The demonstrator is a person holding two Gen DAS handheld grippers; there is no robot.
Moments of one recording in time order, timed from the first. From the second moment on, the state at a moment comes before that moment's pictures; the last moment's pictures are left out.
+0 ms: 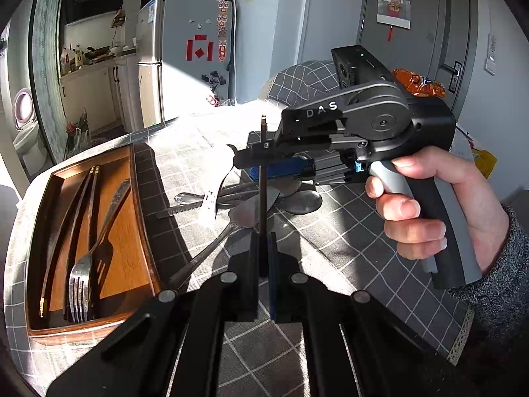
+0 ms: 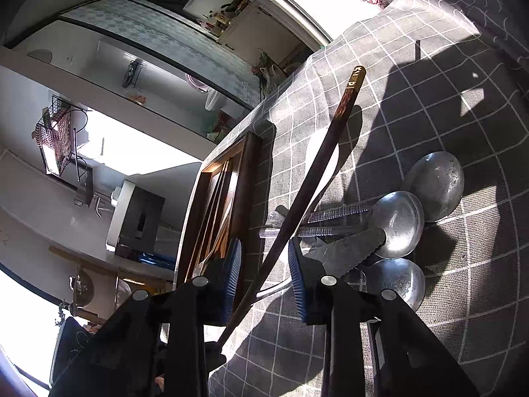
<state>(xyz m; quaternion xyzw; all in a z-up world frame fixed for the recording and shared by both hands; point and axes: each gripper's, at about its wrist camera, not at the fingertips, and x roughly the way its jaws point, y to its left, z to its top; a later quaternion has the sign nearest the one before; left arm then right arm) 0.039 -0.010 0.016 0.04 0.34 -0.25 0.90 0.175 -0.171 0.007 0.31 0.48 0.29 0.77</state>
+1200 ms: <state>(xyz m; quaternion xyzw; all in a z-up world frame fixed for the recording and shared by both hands) 0.067 0.111 -0.002 0.01 0.36 -0.09 0.93 0.185 -0.003 0.038 0.03 0.43 0.30 0.85</state>
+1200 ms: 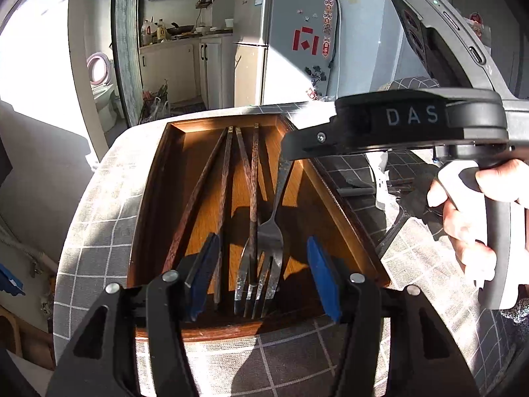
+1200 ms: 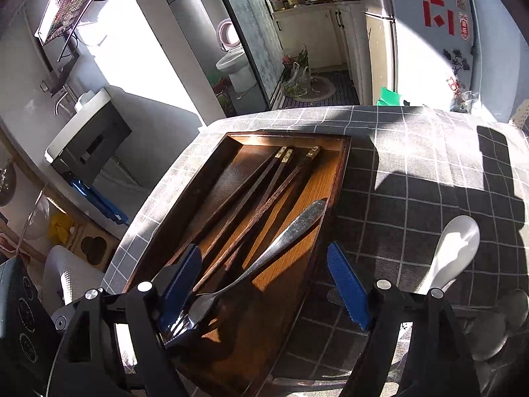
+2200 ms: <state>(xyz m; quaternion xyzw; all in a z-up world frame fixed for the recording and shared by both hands) 0.107 -0.037 -0.037 0.13 0.41 -0.24 0.87 0.162 -0.221 0.013 0.19 0.45 0.29 0.82</state>
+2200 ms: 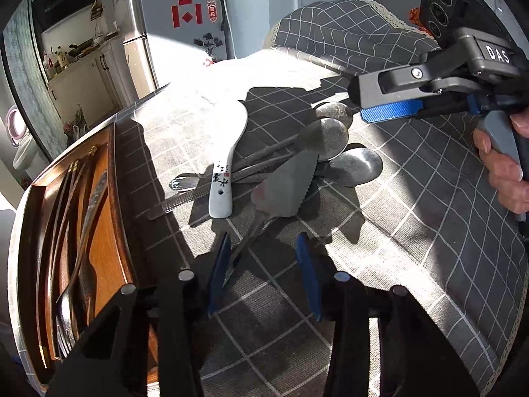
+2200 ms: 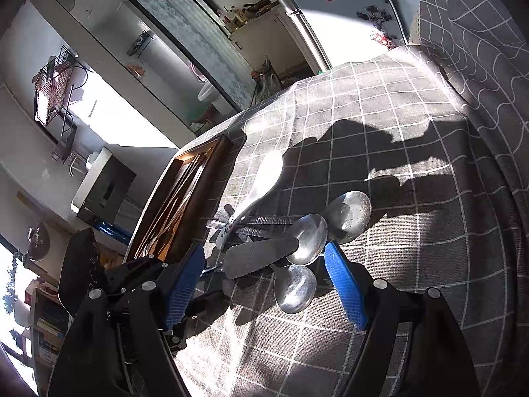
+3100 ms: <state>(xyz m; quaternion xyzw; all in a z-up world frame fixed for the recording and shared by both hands) 0.099 -0.034 -0.032 0.05 0.42 -0.25 0.87 0.175 -0.163 -0.028 0.26 0.51 0.24 0.78</state>
